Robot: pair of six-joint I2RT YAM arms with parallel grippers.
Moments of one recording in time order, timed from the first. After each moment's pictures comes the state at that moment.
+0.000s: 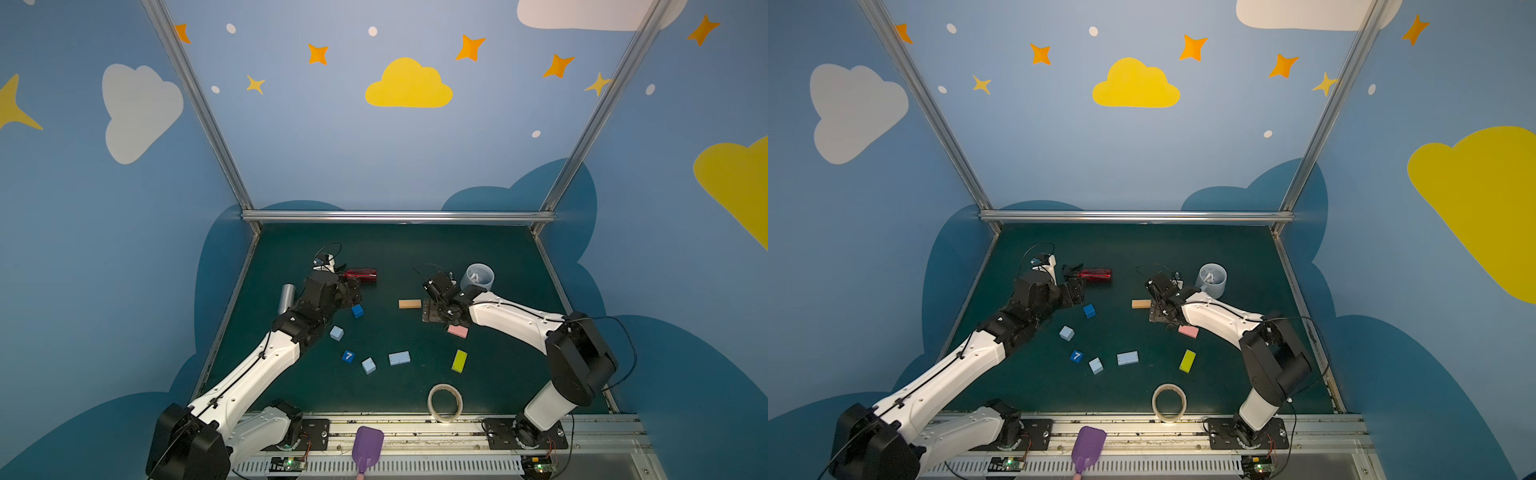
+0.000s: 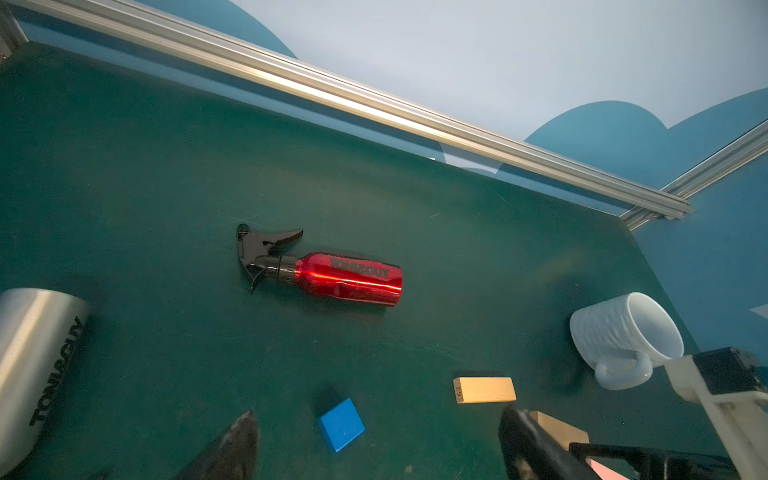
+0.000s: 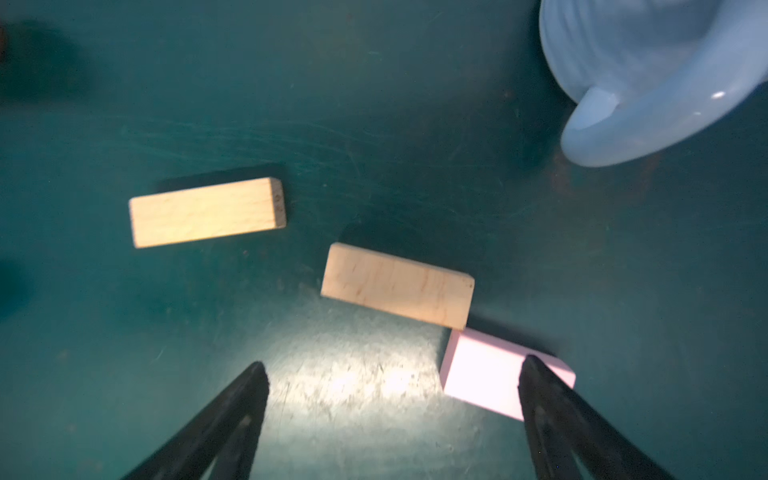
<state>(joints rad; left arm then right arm) -0.44 1.09 0.77 -0.20 -0.19 -0.51 0.72 1.67 1.10 -0.63 0.29 0.74</state>
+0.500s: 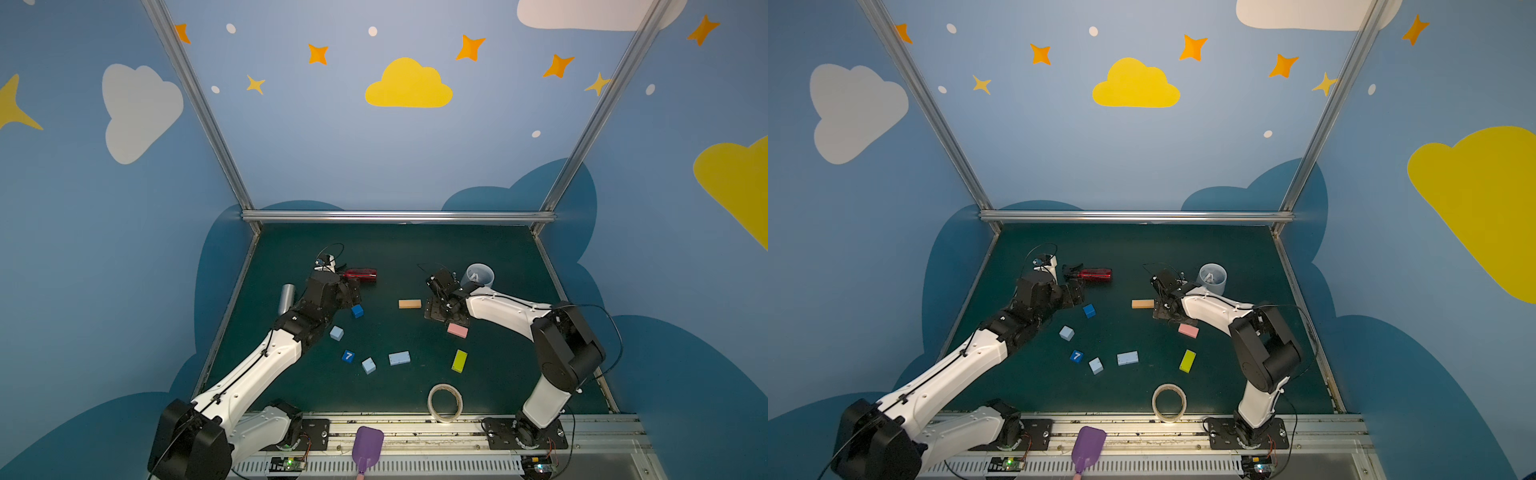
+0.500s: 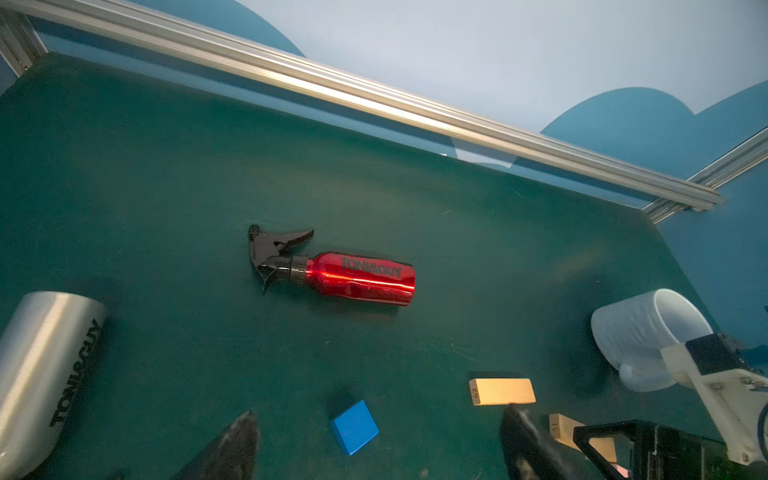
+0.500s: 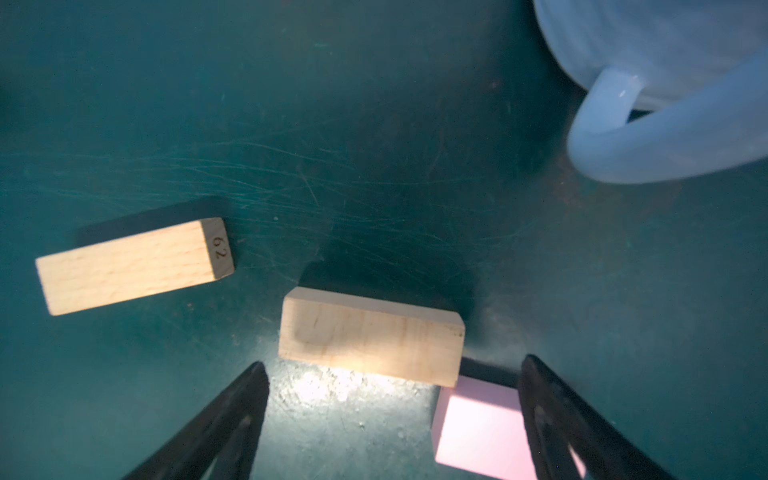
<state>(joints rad) -0.44 1.12 0.77 -0.20 -0.22 -0.48 0.67 1.75 1.10 -0.60 0.24 0.76</state>
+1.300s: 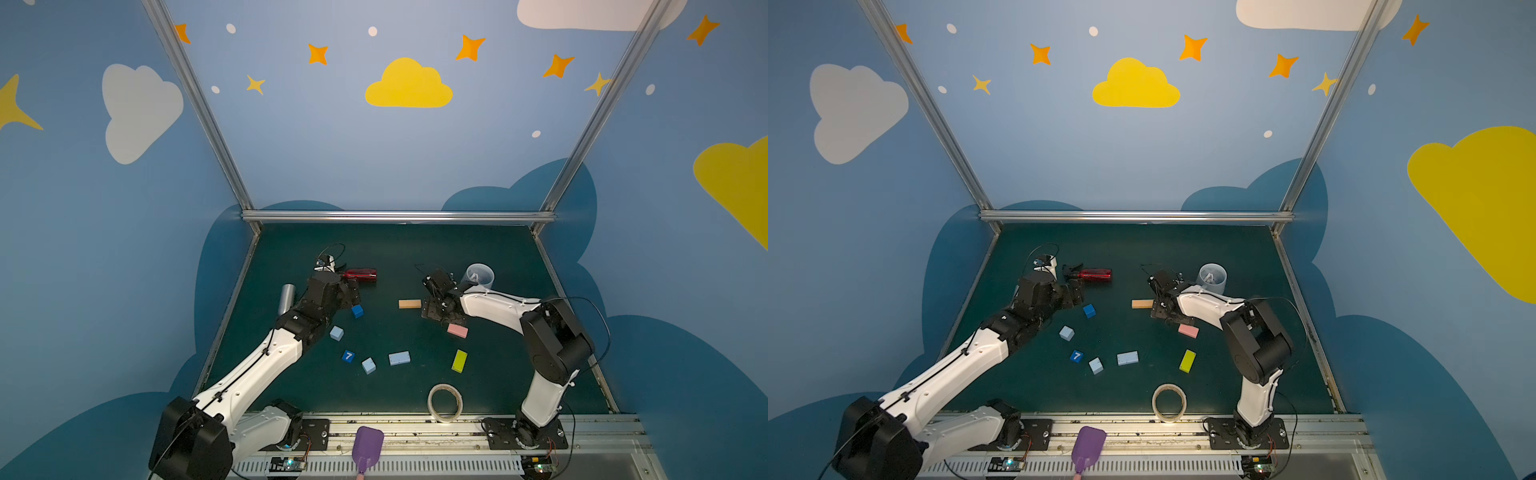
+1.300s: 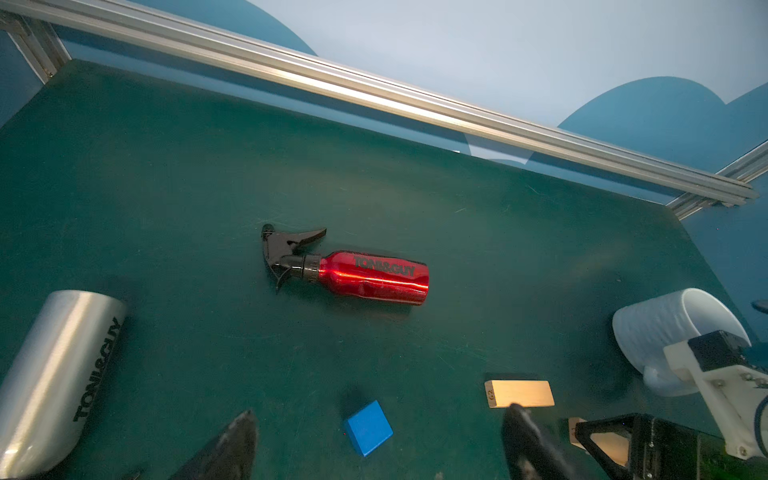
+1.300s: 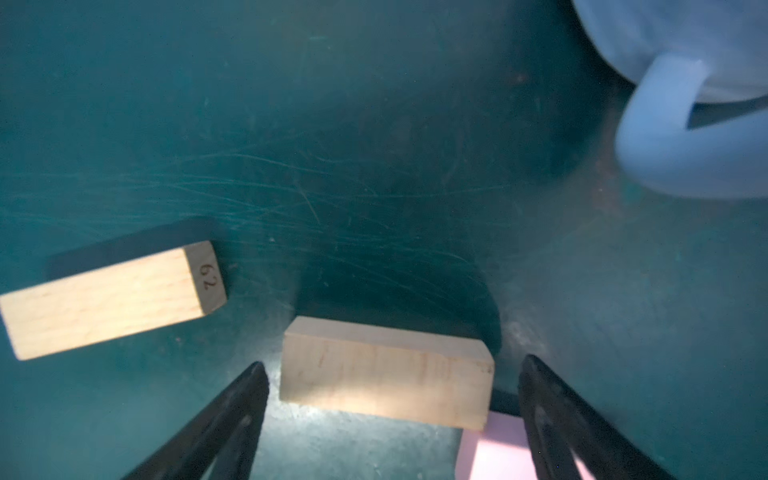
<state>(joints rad) -0.44 1.12 0.77 -0.20 -0.24 -0.47 0.66 1.82 1.14 -0.58 0.24 0.79</state>
